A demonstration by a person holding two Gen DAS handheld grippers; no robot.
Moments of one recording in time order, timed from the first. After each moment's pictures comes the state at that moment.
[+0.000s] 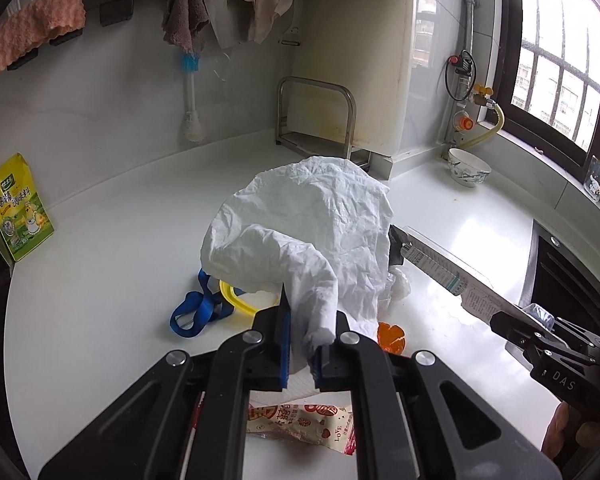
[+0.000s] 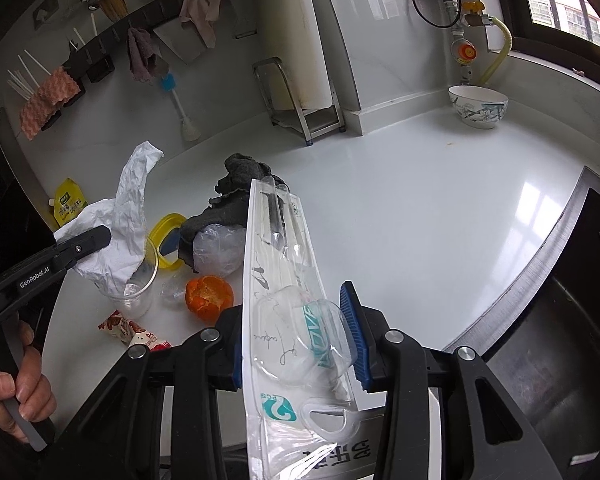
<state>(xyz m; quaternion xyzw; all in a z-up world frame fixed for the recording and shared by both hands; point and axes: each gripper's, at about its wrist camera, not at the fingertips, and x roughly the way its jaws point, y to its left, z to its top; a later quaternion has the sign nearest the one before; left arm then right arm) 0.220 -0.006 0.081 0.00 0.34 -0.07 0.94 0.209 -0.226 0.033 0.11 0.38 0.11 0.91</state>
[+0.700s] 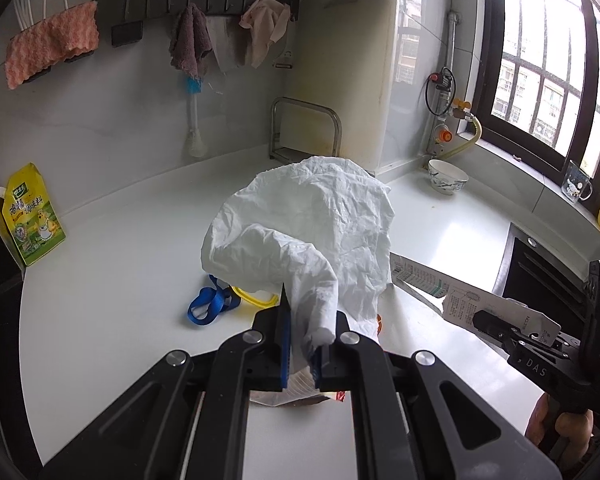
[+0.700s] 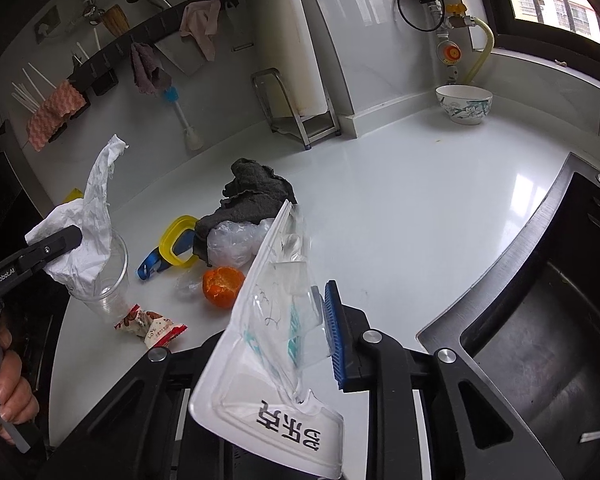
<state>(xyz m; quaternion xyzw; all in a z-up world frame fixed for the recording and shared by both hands) 0.179 0.004 0.115 0.00 0.33 -0.09 0.94 0.178 -0.231 0.043 0.13 0.36 0.10 0.92</state>
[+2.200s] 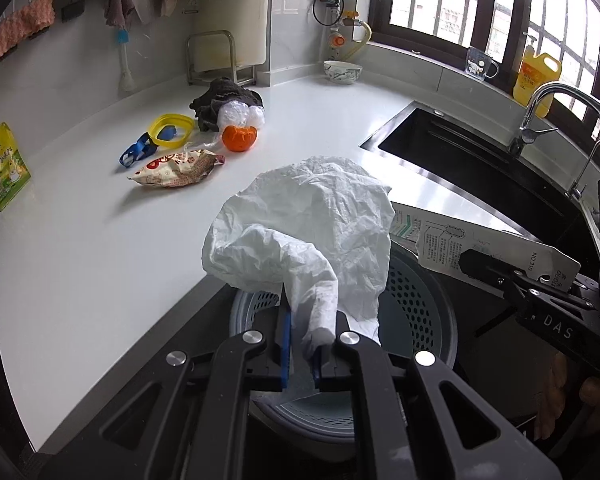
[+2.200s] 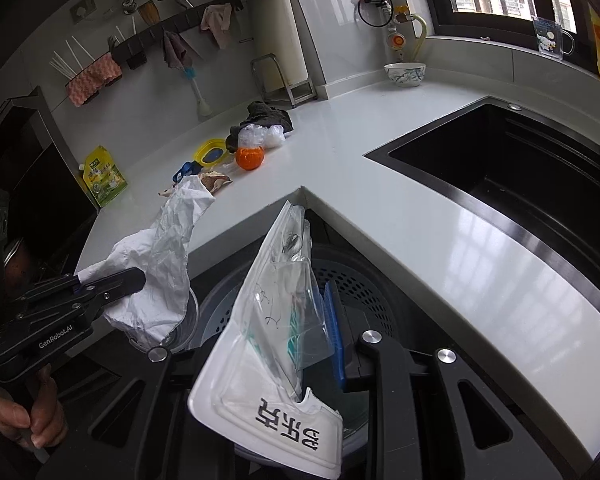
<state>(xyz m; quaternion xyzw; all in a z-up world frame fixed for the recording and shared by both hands) -0.021 -0.043 0.029 0.06 0.40 -0.20 0.89 -0.064 -0.213 0.019 0.13 0.38 0.06 0.92</state>
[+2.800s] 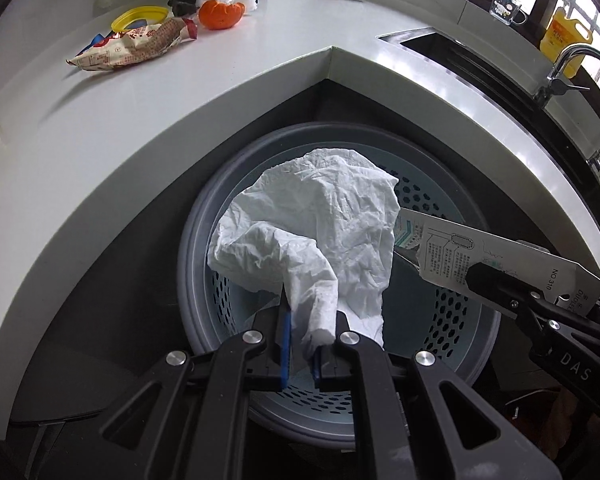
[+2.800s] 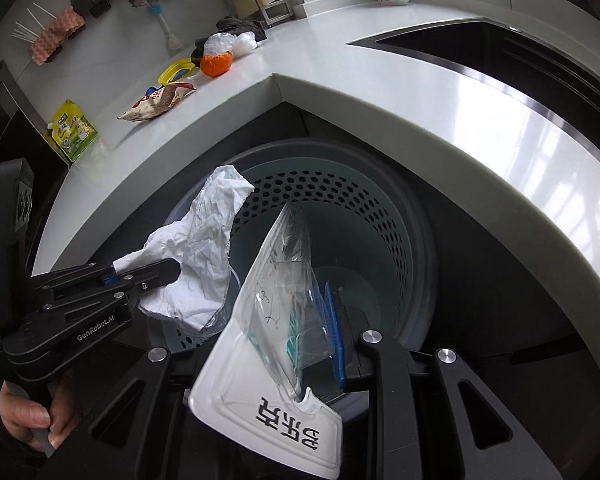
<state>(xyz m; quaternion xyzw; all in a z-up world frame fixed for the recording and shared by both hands) 0.008 -0.057 -0.070 0.05 0.52 -0.20 0.83 -0.052 -0.202 -0.060 0.14 0.48 0.04 0.87</state>
